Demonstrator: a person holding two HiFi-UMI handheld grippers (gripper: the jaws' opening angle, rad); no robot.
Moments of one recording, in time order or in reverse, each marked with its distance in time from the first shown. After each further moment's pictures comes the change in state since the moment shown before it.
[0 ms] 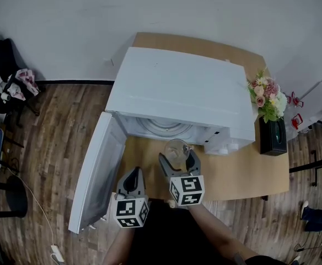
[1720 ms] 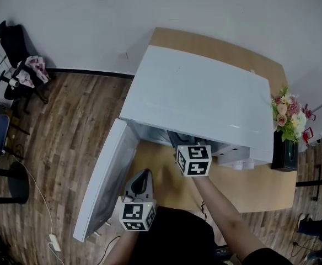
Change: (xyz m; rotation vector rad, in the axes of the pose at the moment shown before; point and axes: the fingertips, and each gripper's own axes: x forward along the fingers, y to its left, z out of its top) left arm 0.022 0.015 0.004 -0.026 0.028 0.013; right arm 0.125 -0.025 0.051 -0.059 0.026 0.033
